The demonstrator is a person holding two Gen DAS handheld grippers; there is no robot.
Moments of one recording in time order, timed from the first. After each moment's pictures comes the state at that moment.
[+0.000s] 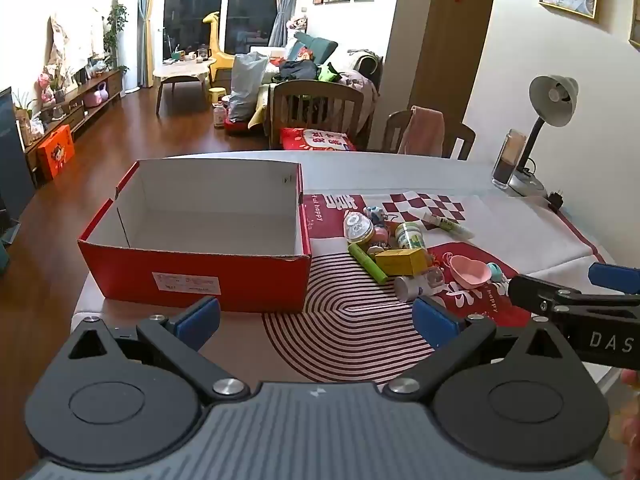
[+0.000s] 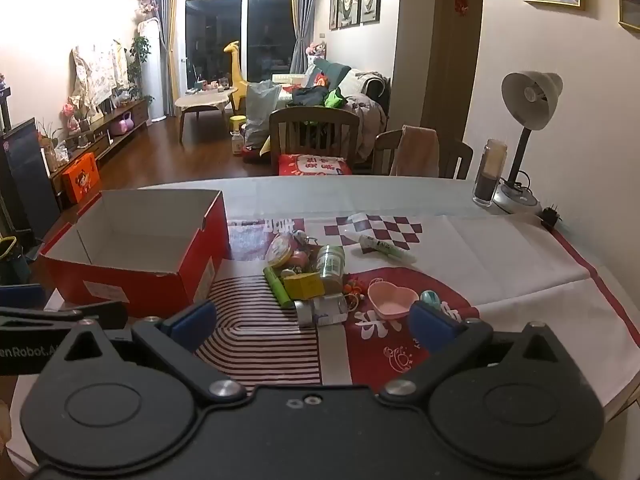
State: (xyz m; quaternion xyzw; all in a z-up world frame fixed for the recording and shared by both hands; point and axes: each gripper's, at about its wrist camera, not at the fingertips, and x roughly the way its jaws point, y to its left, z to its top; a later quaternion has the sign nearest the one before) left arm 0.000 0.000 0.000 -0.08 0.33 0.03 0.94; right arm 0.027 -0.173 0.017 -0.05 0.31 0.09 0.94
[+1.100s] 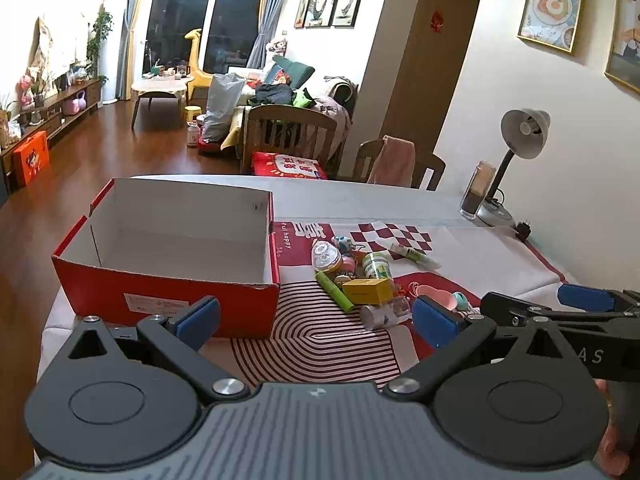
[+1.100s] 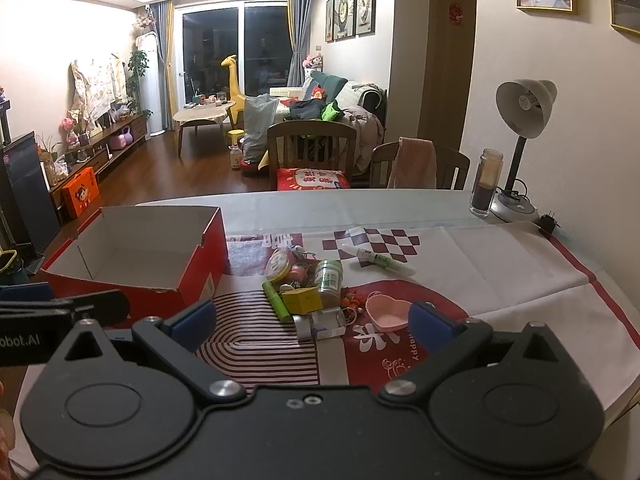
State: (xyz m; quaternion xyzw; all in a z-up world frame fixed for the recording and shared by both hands) left arm -0.004 0.004 0.010 -0.11 0.30 -0.01 0.95; right arm 0.025 -0.177 0.025 -0.04 0.29 0.10 0.95
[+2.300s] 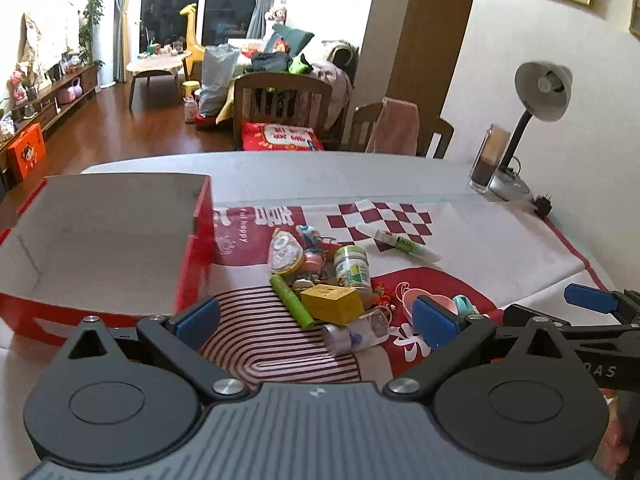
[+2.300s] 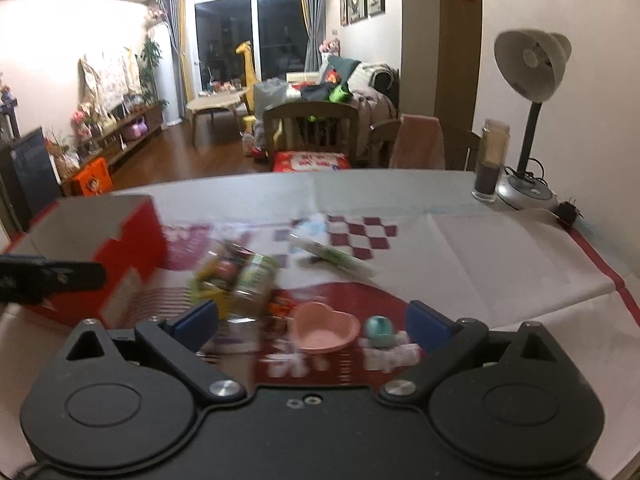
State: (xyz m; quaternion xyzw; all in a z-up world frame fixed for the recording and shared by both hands) left arm 0.117 -0.082 -0.023 -0.08 0.35 0.00 0.93; right arm 0.138 -0.295 -0.035 -0.03 0.31 0.14 0.94
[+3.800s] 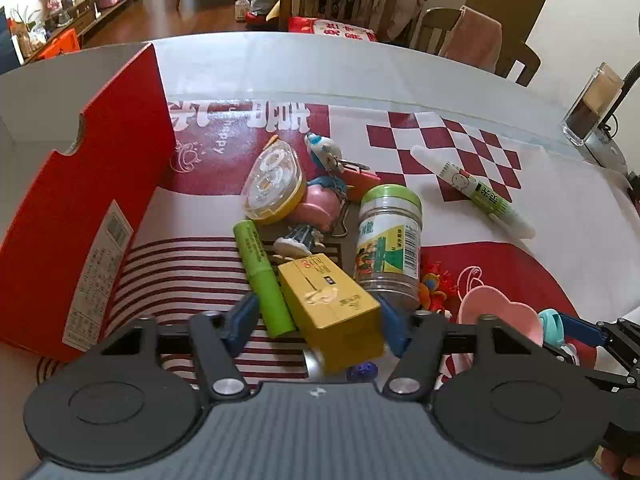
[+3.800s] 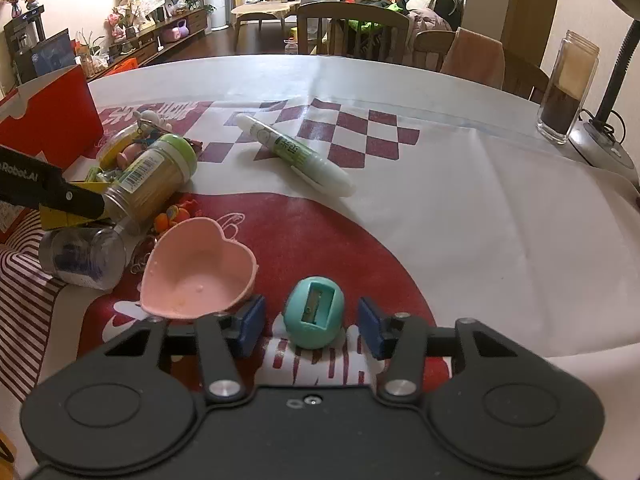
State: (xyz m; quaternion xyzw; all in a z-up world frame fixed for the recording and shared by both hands) left arm 0.259 -0.111 -0.136 -0.12 0.49 0.08 0.86; right arm 0.268 -0.330 -0.152 -0.11 0.42 0.22 0.88
